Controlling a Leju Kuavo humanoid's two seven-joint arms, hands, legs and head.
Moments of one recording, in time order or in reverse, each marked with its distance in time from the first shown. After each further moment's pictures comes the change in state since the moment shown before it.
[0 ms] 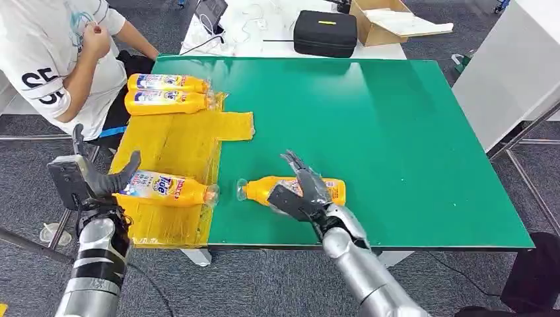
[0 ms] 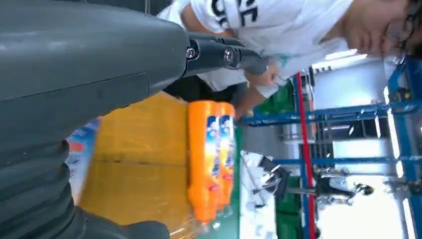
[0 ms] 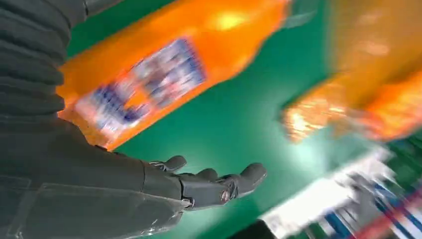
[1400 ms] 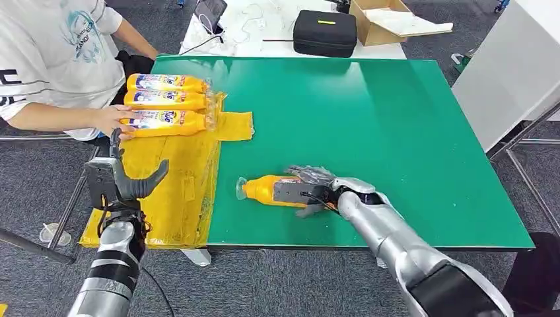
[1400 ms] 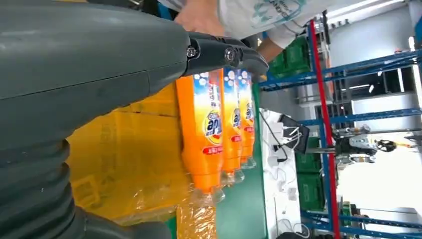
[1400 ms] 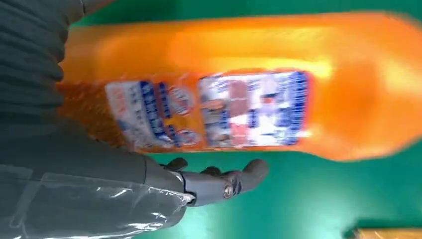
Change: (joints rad) left arm -0.021 -0.014 -0.085 0.100 0.005 -0.032 0.000; right arm -0.315 -0.112 0.263 0.347 0.034 0.362 0.027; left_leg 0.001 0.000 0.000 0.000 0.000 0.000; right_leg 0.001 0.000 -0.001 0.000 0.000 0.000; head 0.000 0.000
